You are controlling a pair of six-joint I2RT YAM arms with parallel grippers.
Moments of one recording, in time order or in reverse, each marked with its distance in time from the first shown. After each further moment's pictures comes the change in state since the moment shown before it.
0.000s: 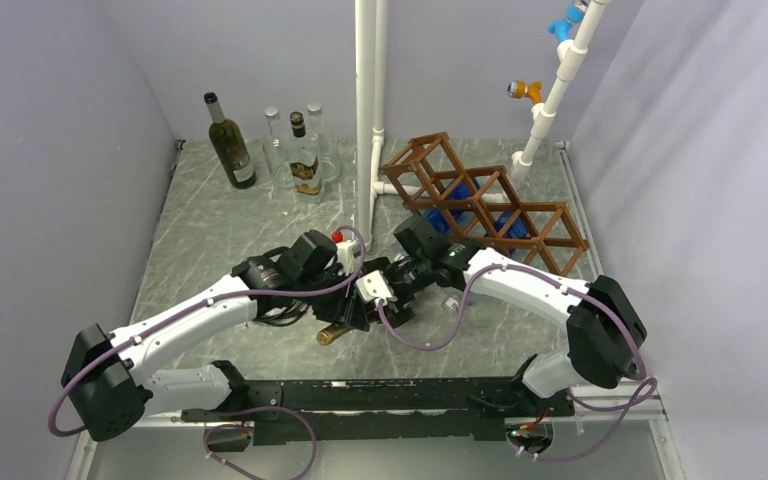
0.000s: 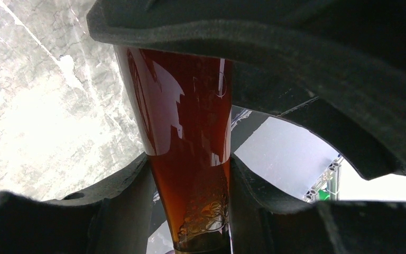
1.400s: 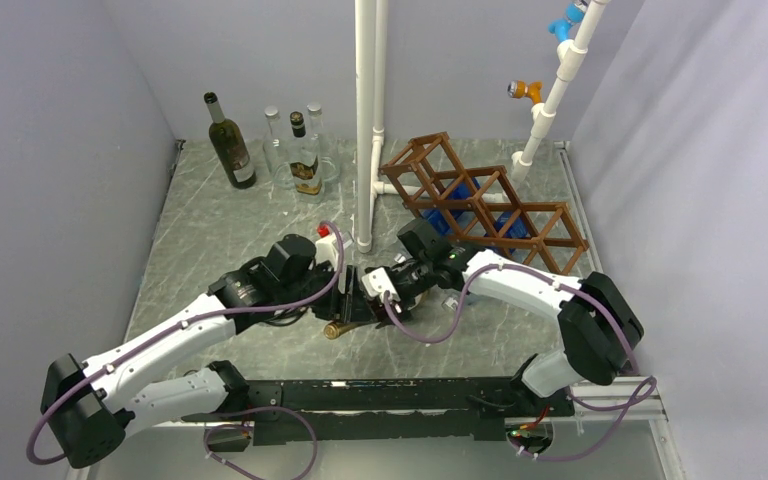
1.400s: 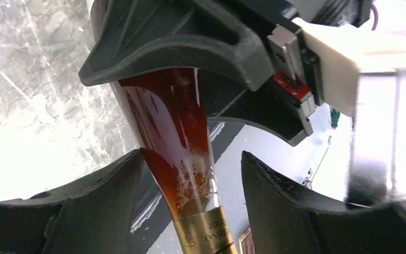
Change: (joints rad) left arm 0.018 -0.161 -0.103 0.185 0.025 -0.093; right arm -0.029 0.019 -0.064 0.088 -0.137 0.076
